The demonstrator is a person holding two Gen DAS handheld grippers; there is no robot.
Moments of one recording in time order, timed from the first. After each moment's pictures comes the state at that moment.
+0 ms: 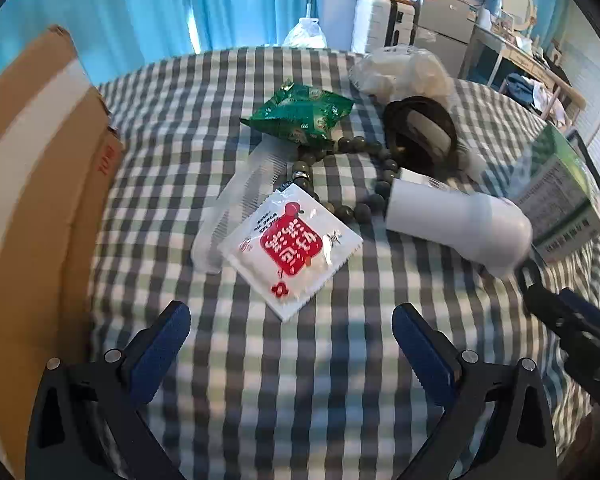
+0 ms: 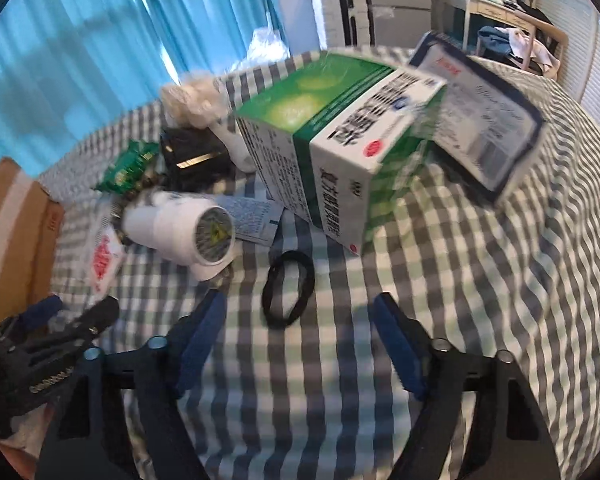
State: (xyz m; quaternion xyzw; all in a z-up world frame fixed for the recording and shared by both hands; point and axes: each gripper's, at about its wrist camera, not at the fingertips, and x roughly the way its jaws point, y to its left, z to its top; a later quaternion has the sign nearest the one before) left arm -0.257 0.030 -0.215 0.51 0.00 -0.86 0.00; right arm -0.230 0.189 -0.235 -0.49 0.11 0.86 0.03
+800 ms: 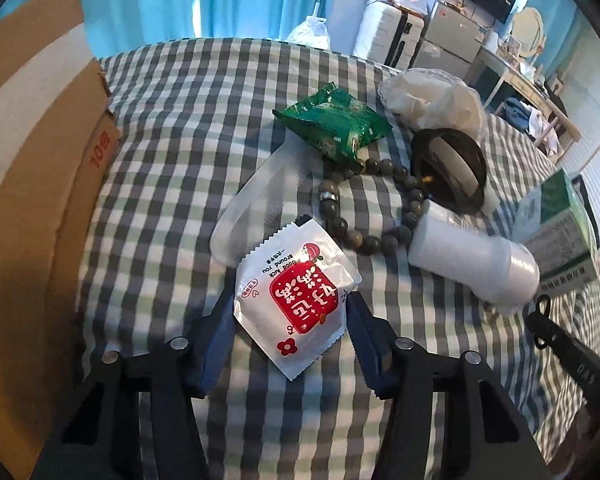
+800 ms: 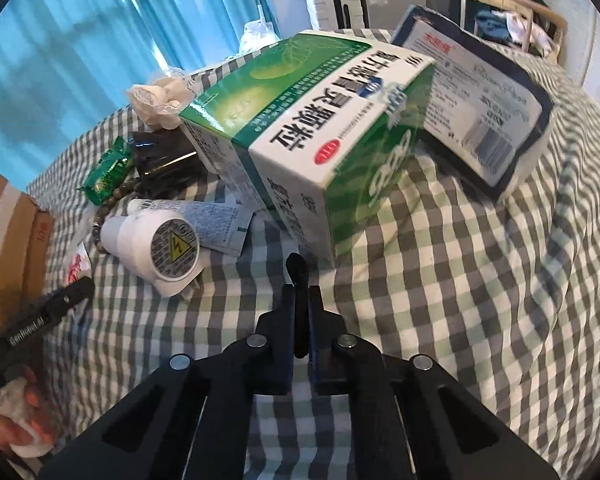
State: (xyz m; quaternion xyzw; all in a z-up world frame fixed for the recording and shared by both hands) left arm -0.262 -0.016 -0.219 0.51 0.06 -0.86 -0.02; right arm -0.222 0.223 -0.242 -0.49 0.15 0.86 0.03
